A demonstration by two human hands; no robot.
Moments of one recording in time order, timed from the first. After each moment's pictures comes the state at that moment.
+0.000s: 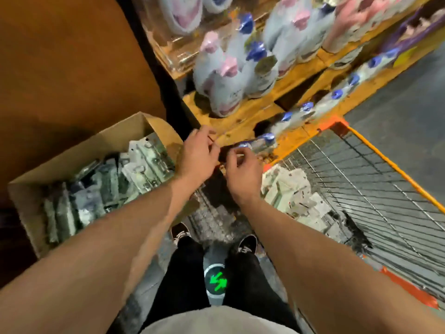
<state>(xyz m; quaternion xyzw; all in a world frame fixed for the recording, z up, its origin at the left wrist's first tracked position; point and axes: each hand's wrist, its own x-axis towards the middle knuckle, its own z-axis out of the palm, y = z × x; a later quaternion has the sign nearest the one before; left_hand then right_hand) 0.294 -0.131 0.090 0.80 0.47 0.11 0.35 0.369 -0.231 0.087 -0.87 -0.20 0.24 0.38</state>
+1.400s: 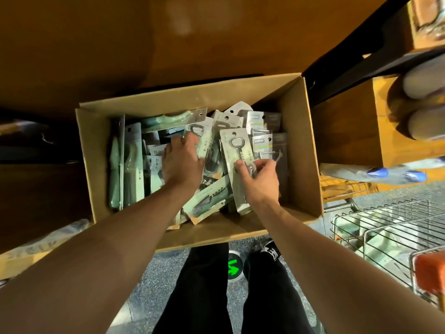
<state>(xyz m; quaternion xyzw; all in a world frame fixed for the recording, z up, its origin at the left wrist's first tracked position) -0.012 -0.018 -0.096 0.63 0.71 0.00 0.30 0.159 -0.081 -0.091 -0.85 -0.28 0.43 0.12</state>
